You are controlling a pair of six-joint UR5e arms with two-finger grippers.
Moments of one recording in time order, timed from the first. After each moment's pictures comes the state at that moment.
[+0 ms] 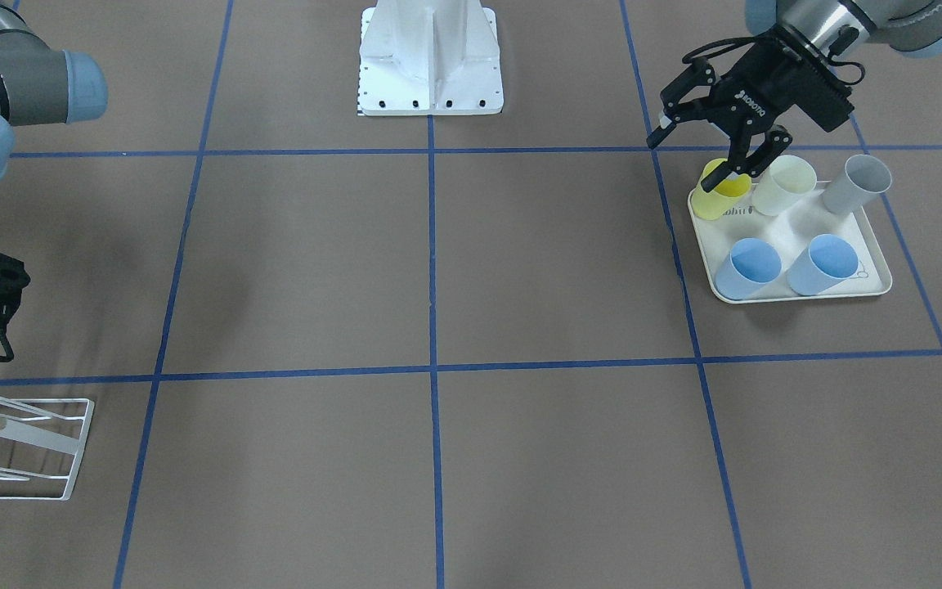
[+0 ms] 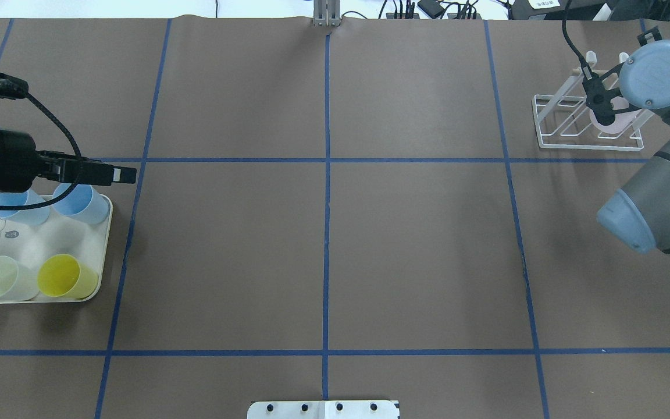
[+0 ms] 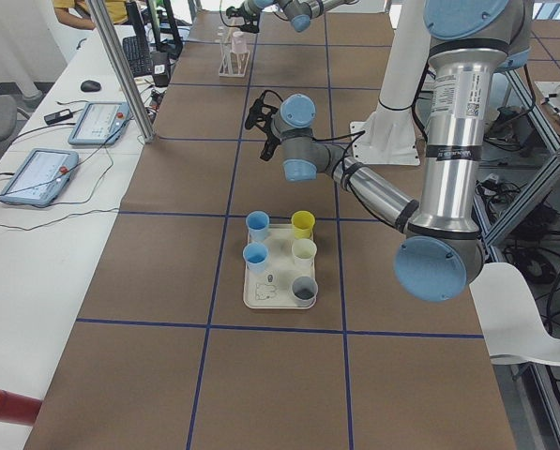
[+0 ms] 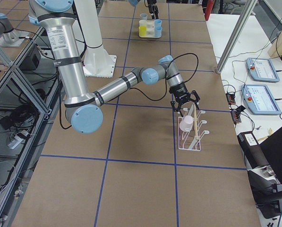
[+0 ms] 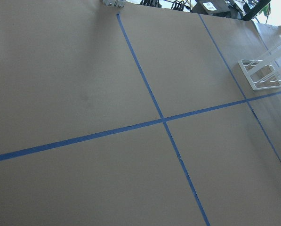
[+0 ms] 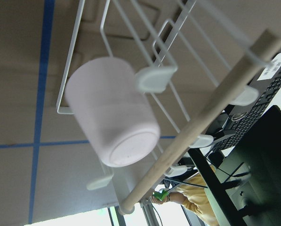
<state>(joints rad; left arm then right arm) -0.88 -1.59 -2.04 -2.44 -2.12 -0.98 0.95 -1.32 1.84 -1.66 1.27 -1.01</state>
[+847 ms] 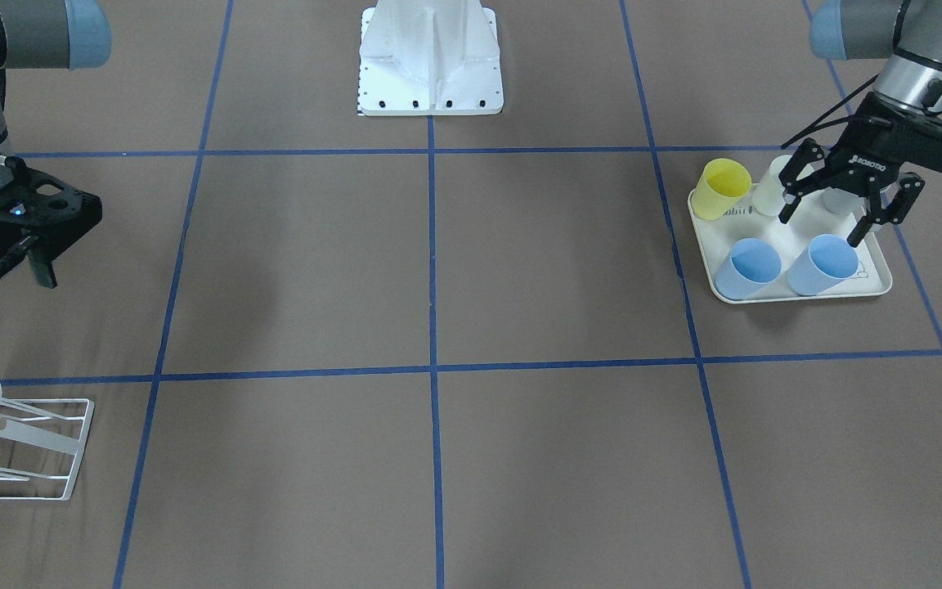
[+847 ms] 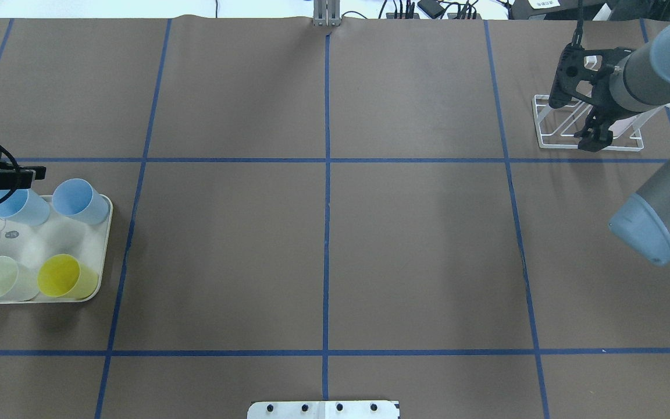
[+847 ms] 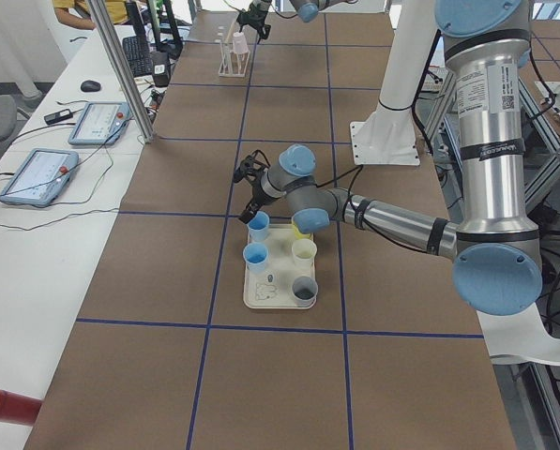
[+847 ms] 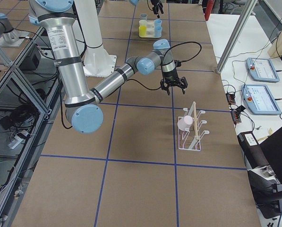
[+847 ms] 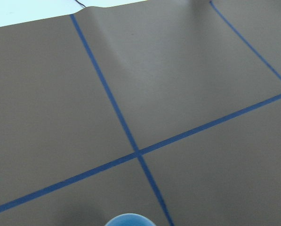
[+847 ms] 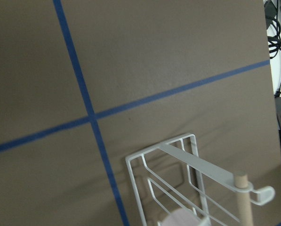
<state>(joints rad) -0.96 -1.42 -1.87 -2.47 -1.89 -0.62 0.95 -1.32 1.97 -1.55 1.81 -0.35</state>
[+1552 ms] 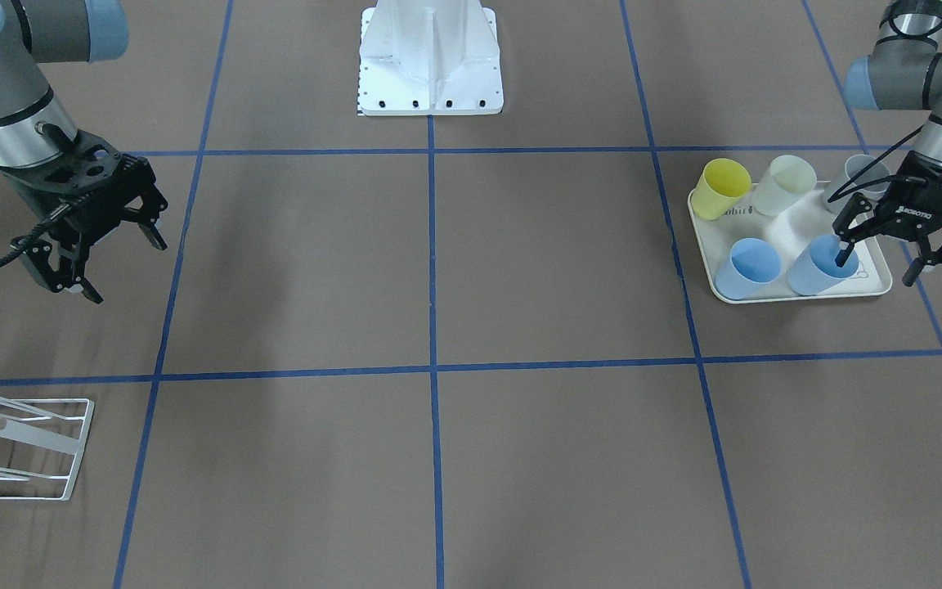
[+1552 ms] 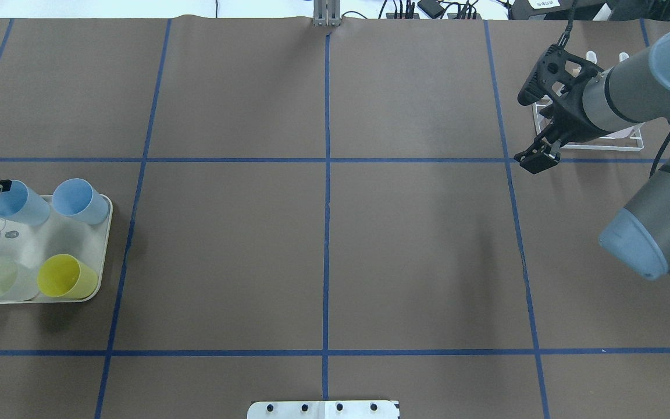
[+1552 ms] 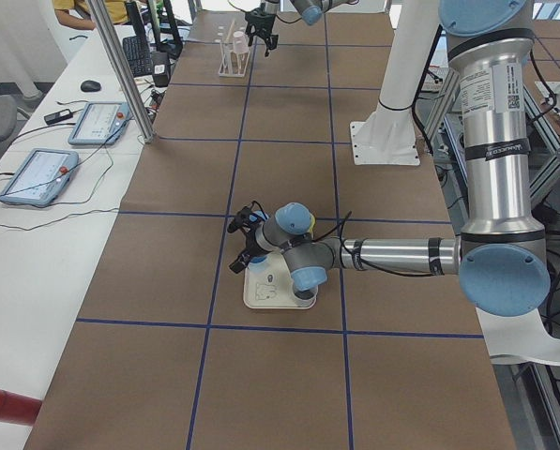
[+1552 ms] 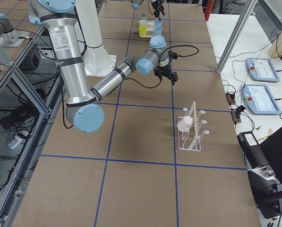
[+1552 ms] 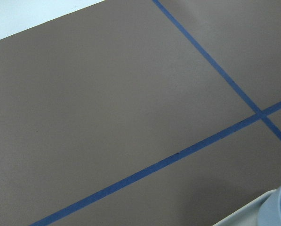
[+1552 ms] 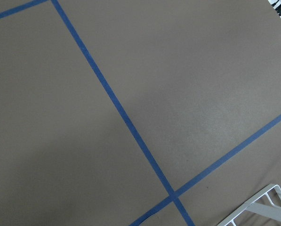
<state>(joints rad) -0.99 -1.41 -1.55 -2.79 -1.86 -0.53 0.90 -1.32 1.98 -1.41 1.97 -0.06</state>
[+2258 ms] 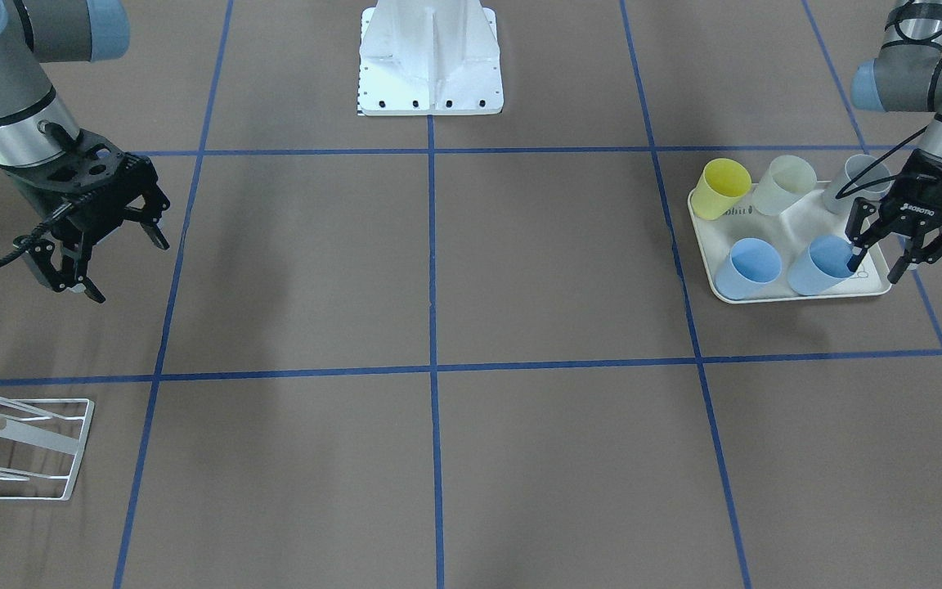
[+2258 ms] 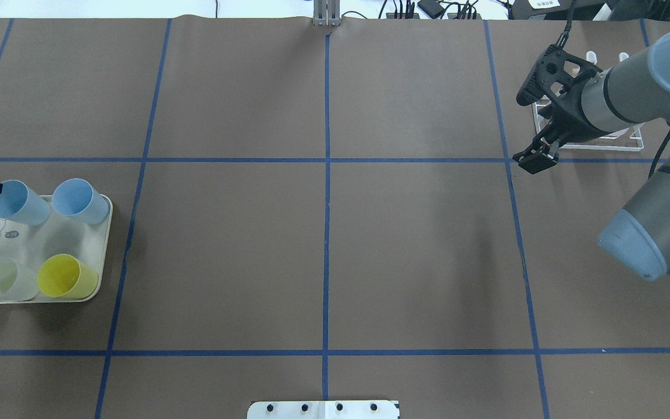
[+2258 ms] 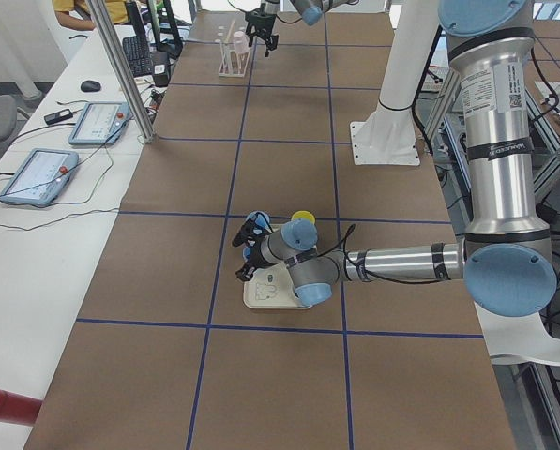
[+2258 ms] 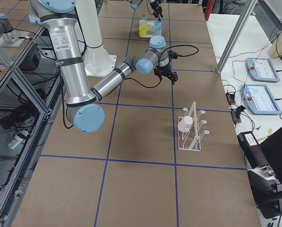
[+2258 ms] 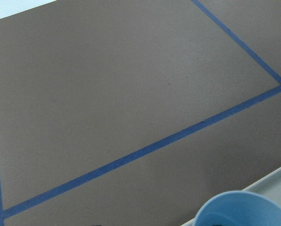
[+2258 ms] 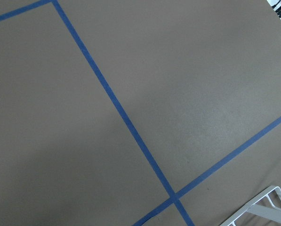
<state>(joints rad) -0.98 -1.40 -1.52 -2.86 -1.87 -0.59 0.90 -1.32 1.98 -1.41 1.96 -0.05</state>
